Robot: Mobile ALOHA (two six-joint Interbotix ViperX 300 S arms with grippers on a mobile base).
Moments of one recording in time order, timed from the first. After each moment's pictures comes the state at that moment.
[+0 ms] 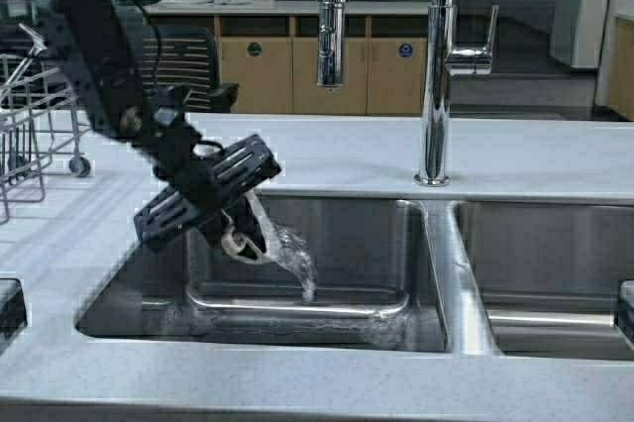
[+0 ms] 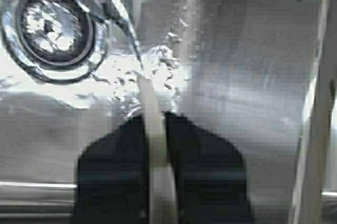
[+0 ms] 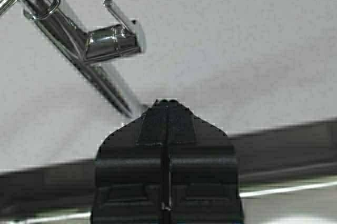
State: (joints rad) left arm -0.55 0.36 0.89 0.20 -0.42 -1.00; right arm 0.00 -0.25 0.70 0.23 0.02 0.09
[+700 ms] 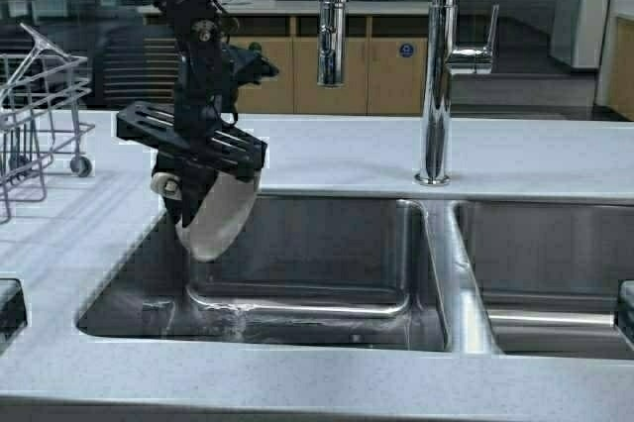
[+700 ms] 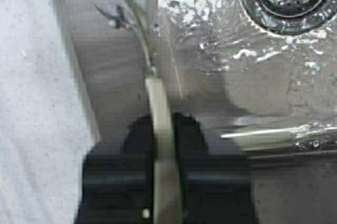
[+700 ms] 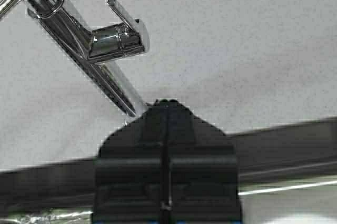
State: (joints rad) left arm -0.59 0.28 0.60 0.62 0.56 -0.77; right arm 0.01 -0.25 0.70 0.23 0.02 0.09
